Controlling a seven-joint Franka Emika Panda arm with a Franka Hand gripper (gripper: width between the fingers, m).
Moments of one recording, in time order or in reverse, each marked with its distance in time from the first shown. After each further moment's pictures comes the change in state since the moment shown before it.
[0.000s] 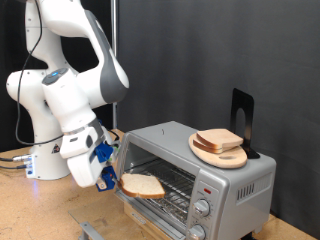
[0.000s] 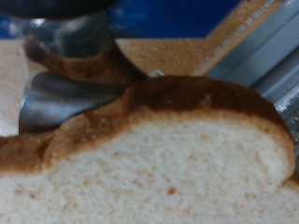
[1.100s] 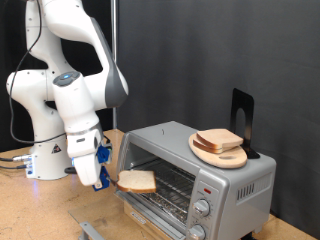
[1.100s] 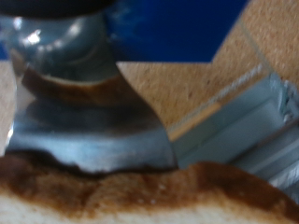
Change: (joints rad) arm -0.031 -0.057 0.031 -0.134 -0.163 0.016 -0.029
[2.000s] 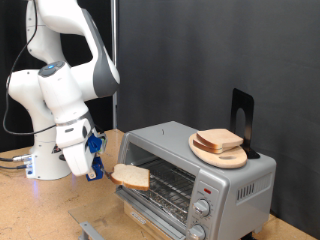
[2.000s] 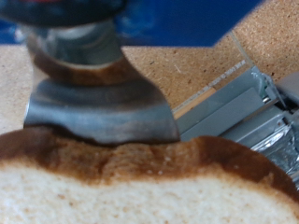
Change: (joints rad) arm -0.005 -0.099 -0.046 0.012 0.042 -0.109 -0.025
